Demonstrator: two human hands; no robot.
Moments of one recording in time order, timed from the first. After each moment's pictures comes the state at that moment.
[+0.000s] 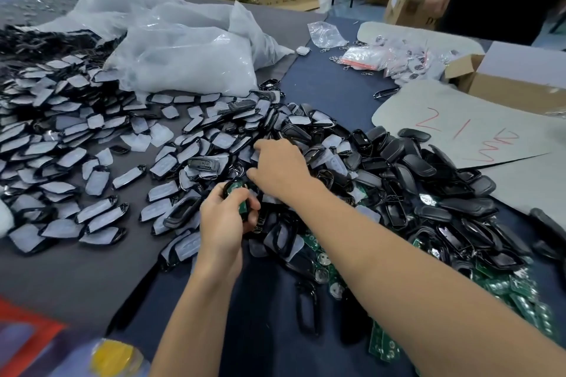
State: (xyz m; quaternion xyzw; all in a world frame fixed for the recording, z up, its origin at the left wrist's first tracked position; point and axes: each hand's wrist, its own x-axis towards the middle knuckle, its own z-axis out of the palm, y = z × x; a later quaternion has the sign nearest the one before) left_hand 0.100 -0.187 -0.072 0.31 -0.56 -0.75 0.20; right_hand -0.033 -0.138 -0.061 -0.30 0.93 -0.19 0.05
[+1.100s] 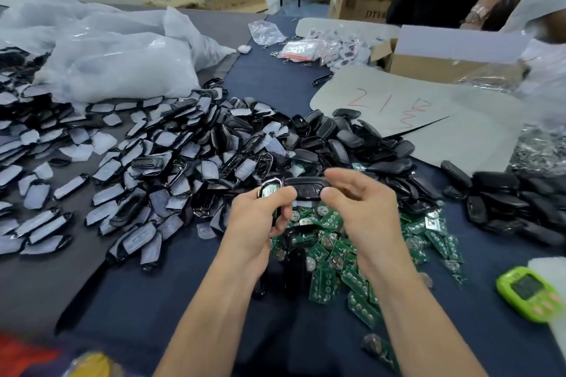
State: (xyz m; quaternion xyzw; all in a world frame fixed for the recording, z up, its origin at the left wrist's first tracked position) left_hand 0.107 -0.072 -0.047 0.22 -0.57 -0.79 -0.01; right_hand 0.083 0.085 -0.037 0.05 0.76 -0.65 0.01
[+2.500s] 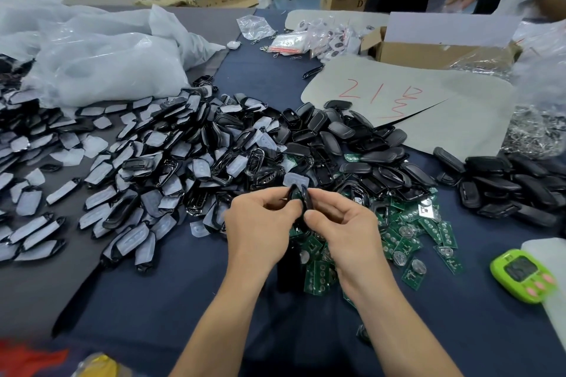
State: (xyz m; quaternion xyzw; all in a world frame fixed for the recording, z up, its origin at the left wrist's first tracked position) left_hand 0.116 -0.051 -0.057 0.22 -0.76 -0.61 0.08; right_hand 0.107 0.079 -0.069 0.04 0.61 -0.79 0.06
